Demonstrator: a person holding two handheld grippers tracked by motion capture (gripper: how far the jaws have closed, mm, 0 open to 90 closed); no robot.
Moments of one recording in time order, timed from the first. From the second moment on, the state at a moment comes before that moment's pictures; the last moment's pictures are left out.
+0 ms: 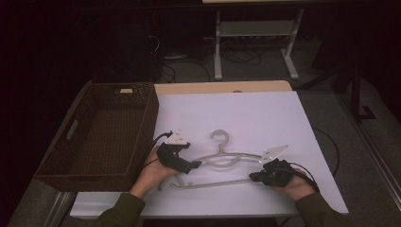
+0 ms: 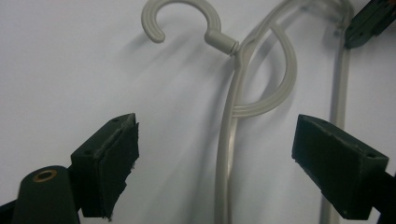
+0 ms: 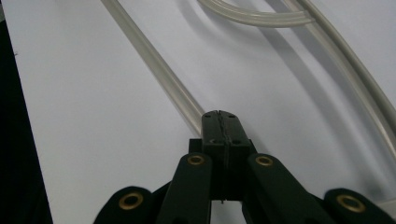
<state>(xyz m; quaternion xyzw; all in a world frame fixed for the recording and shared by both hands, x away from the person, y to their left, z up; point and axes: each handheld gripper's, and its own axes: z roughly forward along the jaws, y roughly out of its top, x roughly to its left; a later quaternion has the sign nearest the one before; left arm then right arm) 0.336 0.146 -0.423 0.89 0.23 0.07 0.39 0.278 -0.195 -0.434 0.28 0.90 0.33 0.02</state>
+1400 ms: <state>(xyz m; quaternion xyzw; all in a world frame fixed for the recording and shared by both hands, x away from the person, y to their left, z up) 0.344 0.117 -0.432 0.93 0.15 0.06 0.33 0.278 -0.198 -0.432 0.28 0.90 0.34 0.02</state>
